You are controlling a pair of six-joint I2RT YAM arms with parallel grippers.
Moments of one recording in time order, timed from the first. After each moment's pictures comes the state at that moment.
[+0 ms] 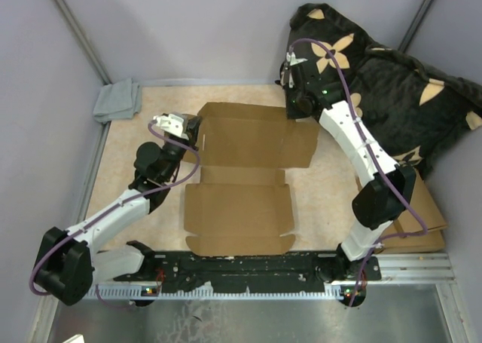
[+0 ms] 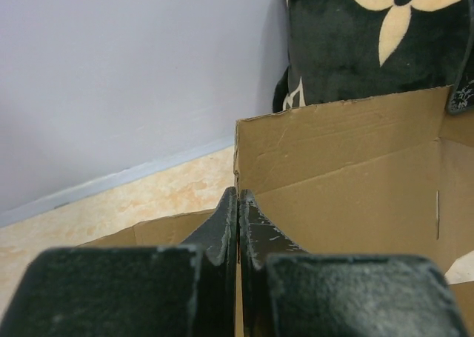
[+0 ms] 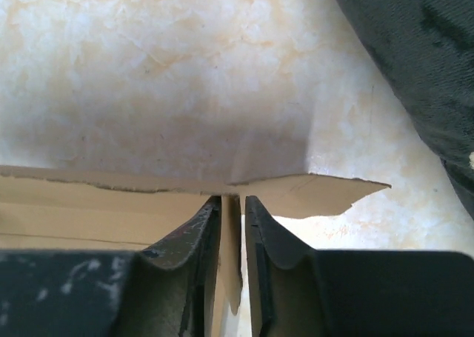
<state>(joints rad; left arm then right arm) -0.51 1.12 0.62 0.73 -0.04 0.08 0.41 1.69 1.77 -0.86 0.14 0.20</state>
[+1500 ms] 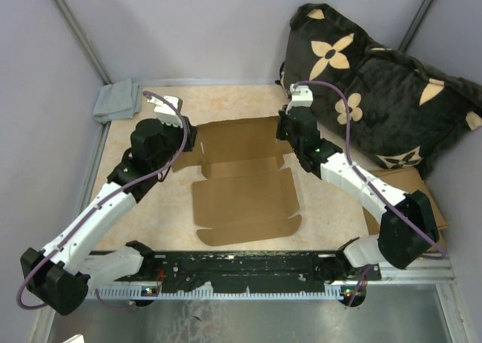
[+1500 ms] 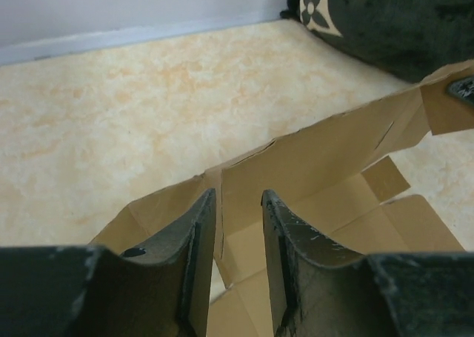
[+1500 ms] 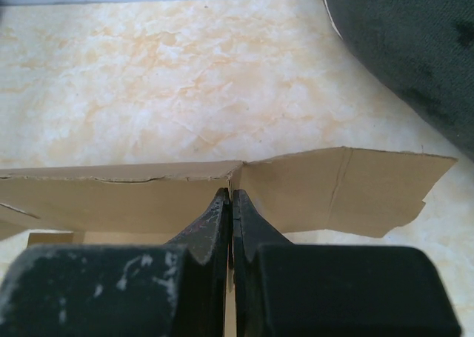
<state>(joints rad) -0.52 1.04 0.95 -0.08 -0.16 -0.13 0.57 1.38 1.04 0.00 0.33 0.30</state>
